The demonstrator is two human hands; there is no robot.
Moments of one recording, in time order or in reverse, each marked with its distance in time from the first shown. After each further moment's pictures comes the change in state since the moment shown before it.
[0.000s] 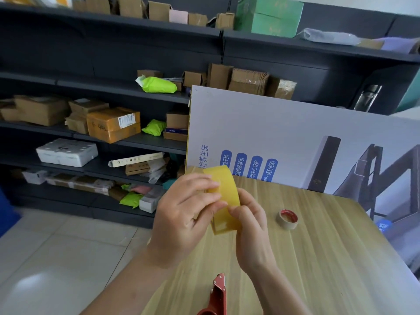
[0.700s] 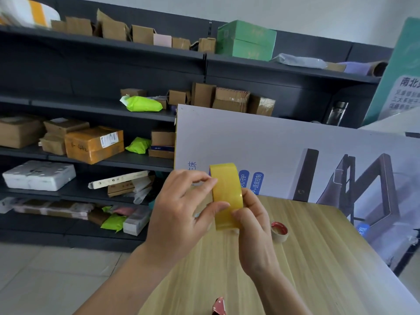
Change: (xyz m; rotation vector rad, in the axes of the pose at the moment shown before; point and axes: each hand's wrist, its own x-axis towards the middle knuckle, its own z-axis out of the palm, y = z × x) left_hand 0.041 -0.022 -0.009 0.131 -0.050 0.011; right_hand 0.022 -0.020 0.014 -0.006 0.072 -0.093
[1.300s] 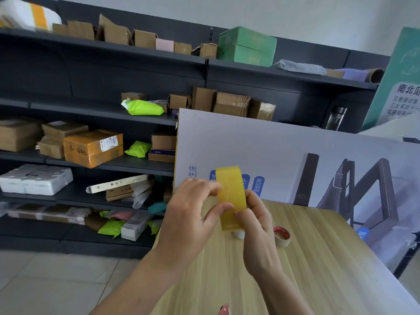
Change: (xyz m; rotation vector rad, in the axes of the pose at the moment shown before) left_hand -0.003 -0.009 0.003 -0.182 -0.044 -0.161; right_hand 0.006 0.002 0.015 -0.133 0.029 -0.039
